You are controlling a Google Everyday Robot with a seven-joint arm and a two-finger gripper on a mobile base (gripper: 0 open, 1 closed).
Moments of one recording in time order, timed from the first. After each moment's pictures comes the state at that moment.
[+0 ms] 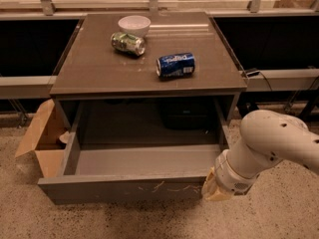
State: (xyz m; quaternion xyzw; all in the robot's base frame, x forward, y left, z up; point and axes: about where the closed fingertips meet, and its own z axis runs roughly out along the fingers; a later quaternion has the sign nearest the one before) arm 0.390 -0.149 0.653 -0.69 0.70 0.14 0.11
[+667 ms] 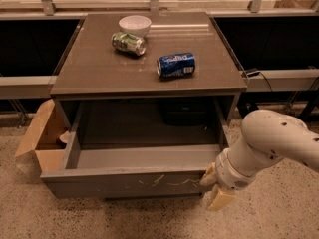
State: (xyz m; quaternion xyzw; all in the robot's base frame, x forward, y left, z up) arm 0.402 -0.153 0.647 -0.69 0.70 0.14 0.12
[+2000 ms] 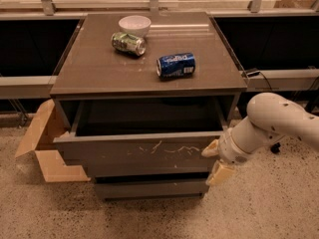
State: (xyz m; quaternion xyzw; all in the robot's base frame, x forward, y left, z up) arm 0.478 -0.170 0.643 -0.67 0.71 0.14 0.16
